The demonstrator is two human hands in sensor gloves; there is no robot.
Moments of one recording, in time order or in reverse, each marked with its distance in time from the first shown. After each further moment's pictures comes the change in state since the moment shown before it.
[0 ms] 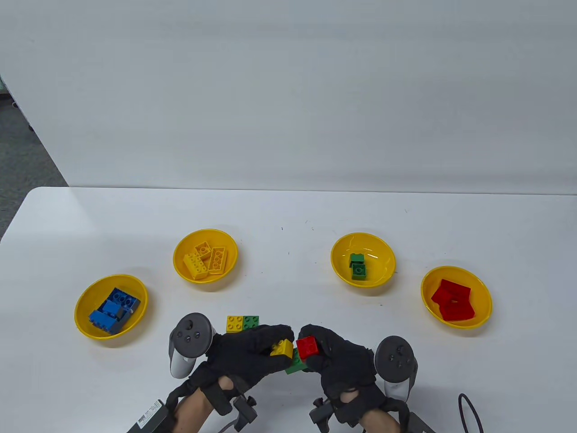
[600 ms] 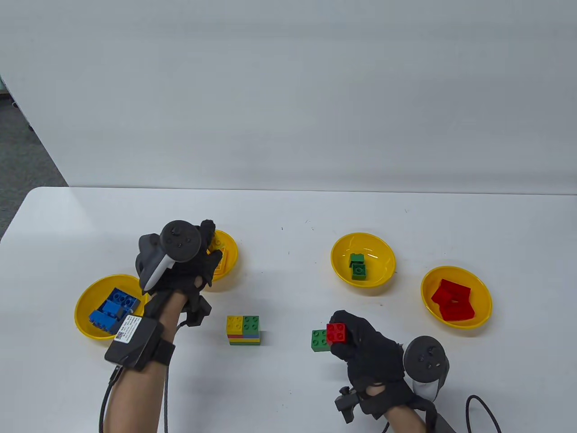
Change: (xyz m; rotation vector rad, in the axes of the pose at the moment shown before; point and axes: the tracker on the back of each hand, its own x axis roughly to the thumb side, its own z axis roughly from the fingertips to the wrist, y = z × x) left_hand -0.022 0.139 -0.102 0.197 0.603 -0.939; right_hand -0.004 -0.050 -0.003 -0.081 -0.041 0.120
